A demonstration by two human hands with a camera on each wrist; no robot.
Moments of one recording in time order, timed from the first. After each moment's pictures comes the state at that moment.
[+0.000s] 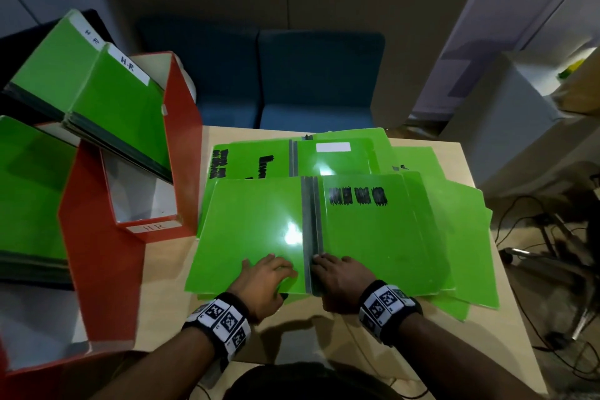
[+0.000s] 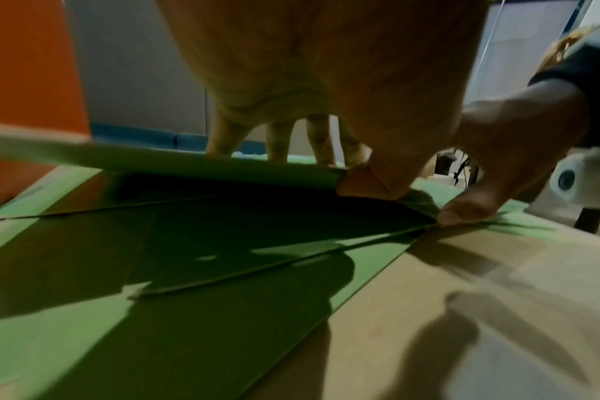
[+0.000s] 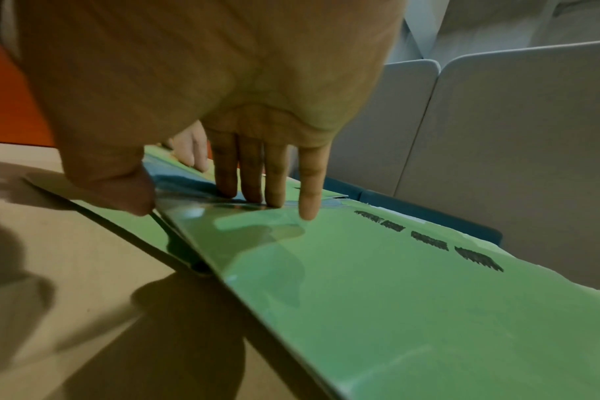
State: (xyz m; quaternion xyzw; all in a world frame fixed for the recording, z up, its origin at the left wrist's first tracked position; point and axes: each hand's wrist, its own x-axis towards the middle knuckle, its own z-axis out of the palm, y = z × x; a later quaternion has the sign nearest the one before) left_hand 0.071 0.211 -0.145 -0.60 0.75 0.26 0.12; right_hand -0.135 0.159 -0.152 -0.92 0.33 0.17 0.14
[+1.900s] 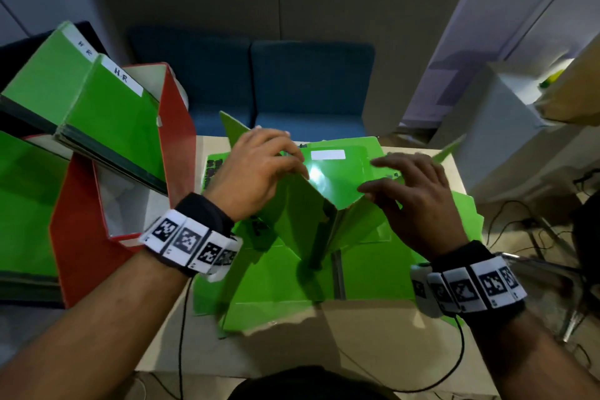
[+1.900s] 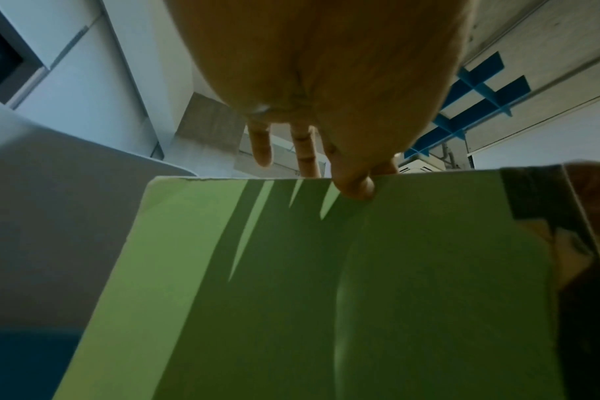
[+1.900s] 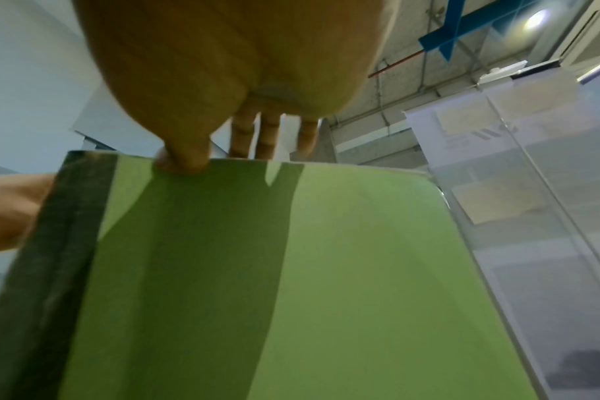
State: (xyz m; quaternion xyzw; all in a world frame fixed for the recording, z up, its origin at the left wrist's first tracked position) left_hand 0.100 0.097 0.026 -0.44 0.86 -0.04 -0.27; right_hand -0.186 0.104 0.018 -0.86 0.40 -0.31 -0.06
